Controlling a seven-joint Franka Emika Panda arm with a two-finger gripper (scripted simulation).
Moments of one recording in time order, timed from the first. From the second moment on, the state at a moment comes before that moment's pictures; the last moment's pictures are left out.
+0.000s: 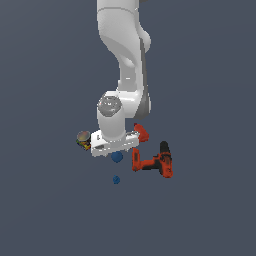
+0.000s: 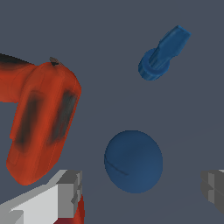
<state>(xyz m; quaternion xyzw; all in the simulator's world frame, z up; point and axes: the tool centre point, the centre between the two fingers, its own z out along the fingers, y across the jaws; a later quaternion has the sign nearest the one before) 0.020 -0.053 0.072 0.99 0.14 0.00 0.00</state>
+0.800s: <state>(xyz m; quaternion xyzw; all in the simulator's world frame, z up) 0.020 -0.053 0.032 0.99 0.14 0.00 0.00</state>
